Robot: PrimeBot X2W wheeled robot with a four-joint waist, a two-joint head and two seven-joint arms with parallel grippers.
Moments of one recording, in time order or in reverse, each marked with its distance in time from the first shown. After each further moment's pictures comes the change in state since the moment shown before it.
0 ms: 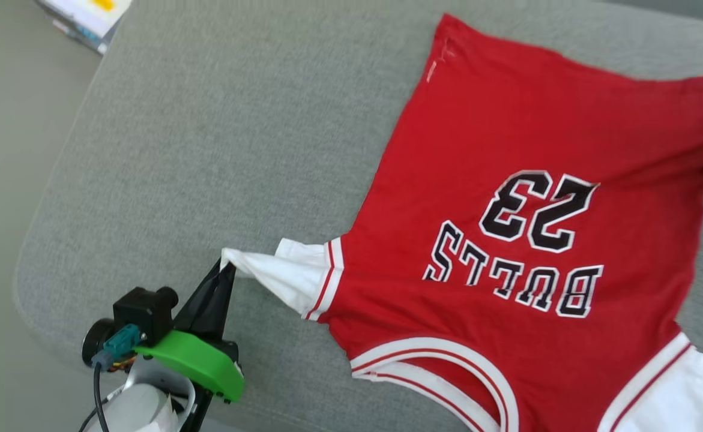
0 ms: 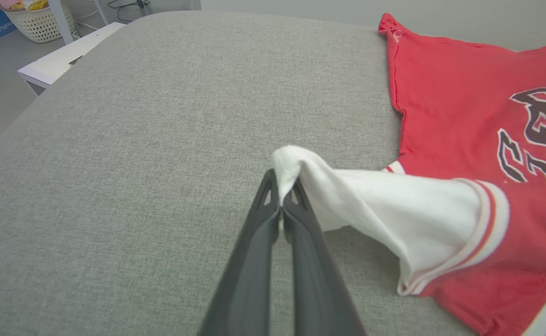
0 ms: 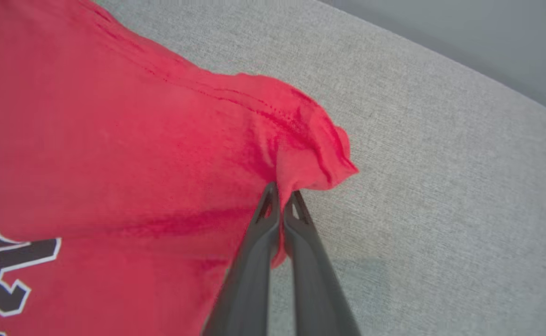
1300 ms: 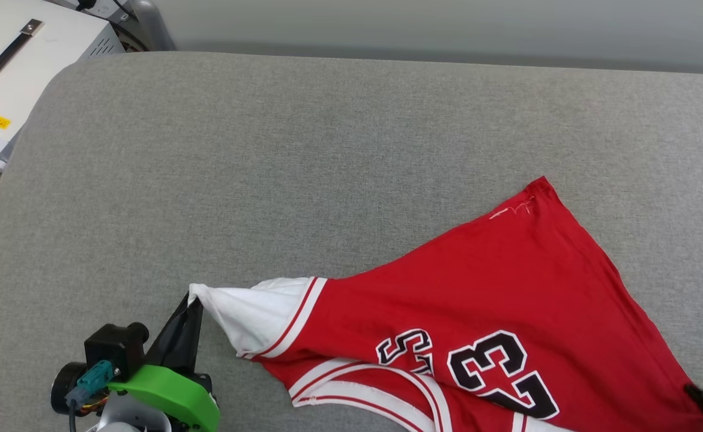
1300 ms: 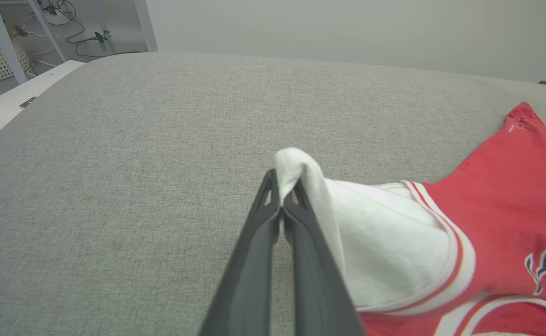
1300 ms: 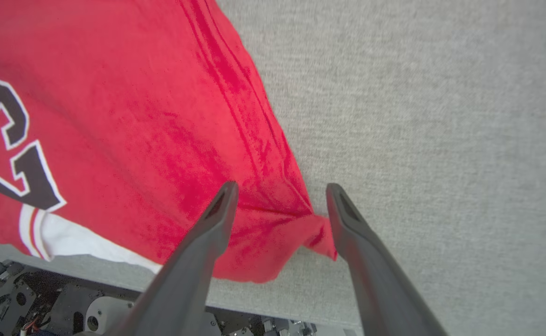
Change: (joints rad) left arm 0.133 0.063 0.036 -0.074 -0.030 0.089 0.010; right arm 1.057 0.166 -0.368 -0.612 0.077 0.000 -0.086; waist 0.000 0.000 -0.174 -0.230
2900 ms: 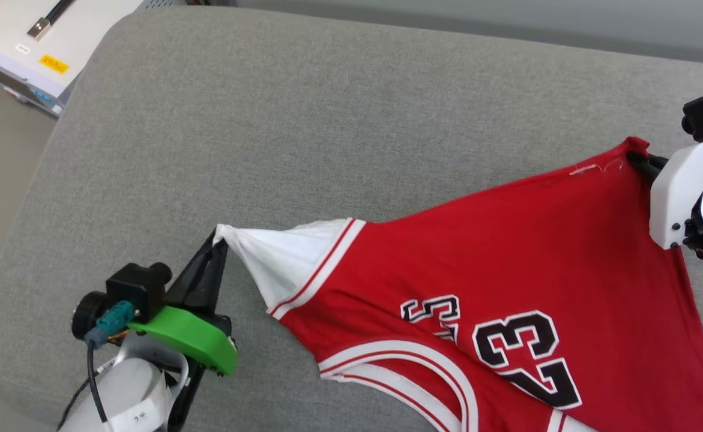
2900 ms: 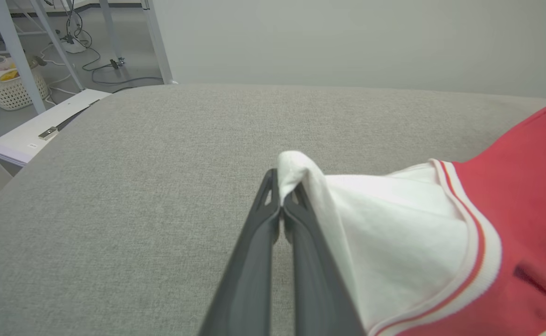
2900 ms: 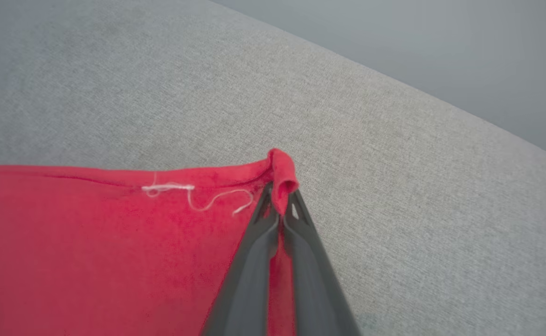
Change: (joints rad) left arm -0.192 -0.070 -0.019 0.106 0.066 -0.095 -0.009; right arm -0.928 -0.098 0.569 0.571 -0.019 0.000 -0.272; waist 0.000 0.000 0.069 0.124
